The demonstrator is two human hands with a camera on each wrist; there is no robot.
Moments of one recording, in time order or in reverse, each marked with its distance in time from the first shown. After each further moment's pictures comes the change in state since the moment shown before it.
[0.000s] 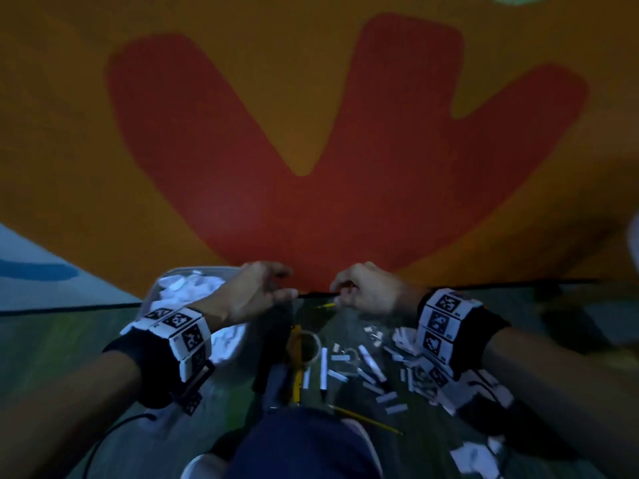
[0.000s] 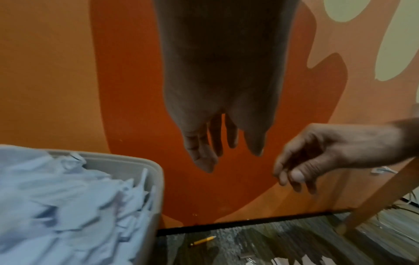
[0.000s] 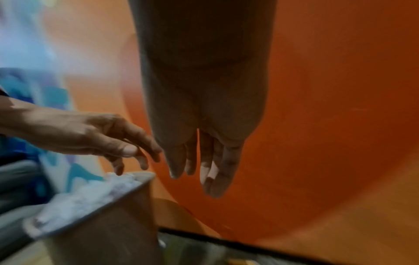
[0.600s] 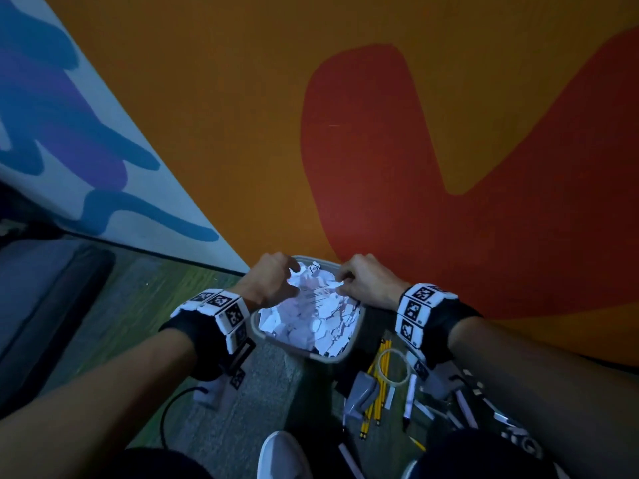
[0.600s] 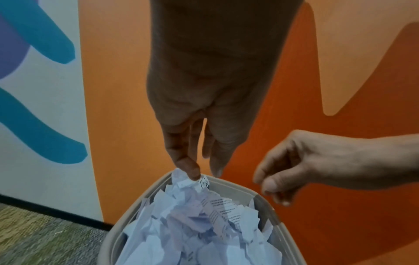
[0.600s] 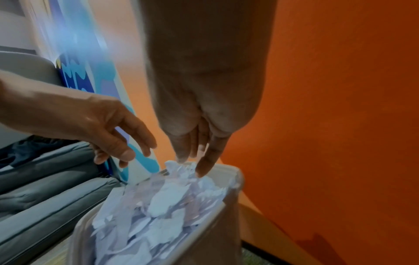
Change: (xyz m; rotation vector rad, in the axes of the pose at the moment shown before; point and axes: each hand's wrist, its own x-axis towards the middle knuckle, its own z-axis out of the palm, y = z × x) left_hand -0.069 -0.124 -0.067 0.125 0.163 -0.396; right_hand 0.137 -0.147 0.059 0.004 0.006 -0.195
